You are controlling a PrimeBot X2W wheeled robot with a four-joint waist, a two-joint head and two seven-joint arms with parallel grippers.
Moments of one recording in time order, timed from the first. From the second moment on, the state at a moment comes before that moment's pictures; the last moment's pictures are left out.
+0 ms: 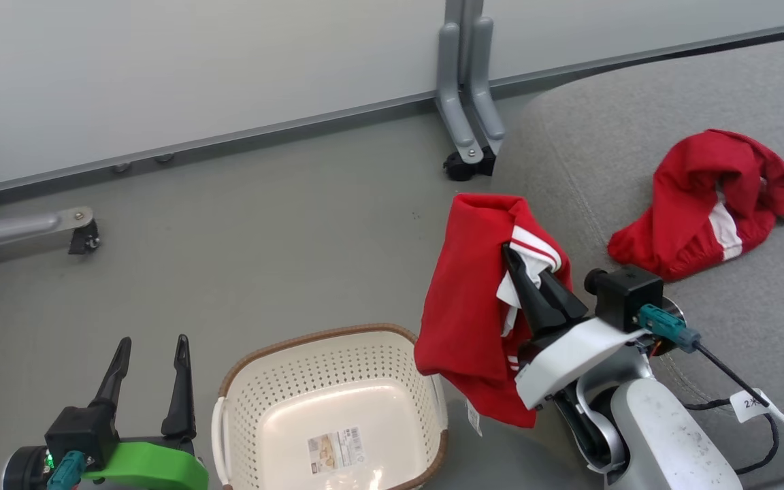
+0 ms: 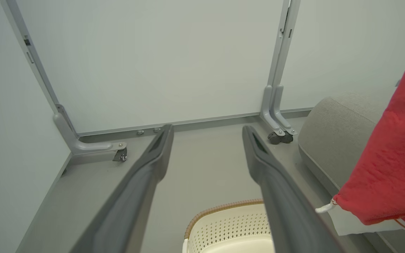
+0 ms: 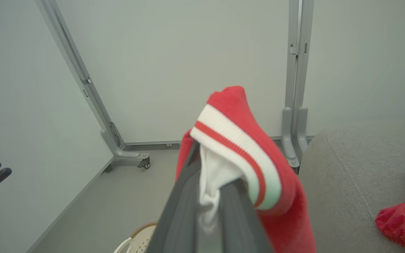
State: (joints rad) left arm 0.01 0.26 -0.19 0.18 -0.37 0.05 -0.26; right arm -0.24 -0.05 0.30 0.17 0.27 0.13 -0.07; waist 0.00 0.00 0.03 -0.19
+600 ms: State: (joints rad) left arm -0.05 0.27 -0.16 0.14 -0.32 0.03 -0.26; right arm -0.22 -0.05 0.05 0.07 0.25 0.13 -0.07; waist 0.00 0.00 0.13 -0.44
